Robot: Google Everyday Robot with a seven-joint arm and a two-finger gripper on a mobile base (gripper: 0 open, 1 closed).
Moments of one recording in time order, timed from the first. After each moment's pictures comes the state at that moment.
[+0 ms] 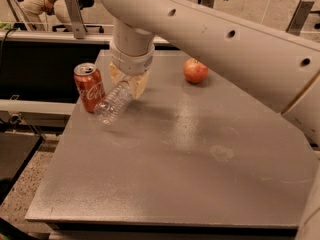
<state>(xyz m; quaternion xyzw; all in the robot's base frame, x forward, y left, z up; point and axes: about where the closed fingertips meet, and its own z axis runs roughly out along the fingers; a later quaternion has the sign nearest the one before) 0.600 0.074 0.878 -0.95 0.26 -0.11 0.14</state>
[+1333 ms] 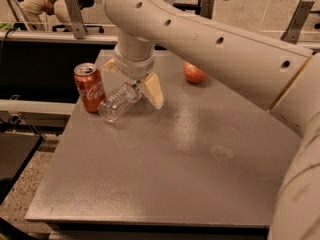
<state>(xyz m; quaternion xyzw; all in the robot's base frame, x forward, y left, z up) 0.623 0.067 0.852 -0.94 0.29 -0.11 0.13</state>
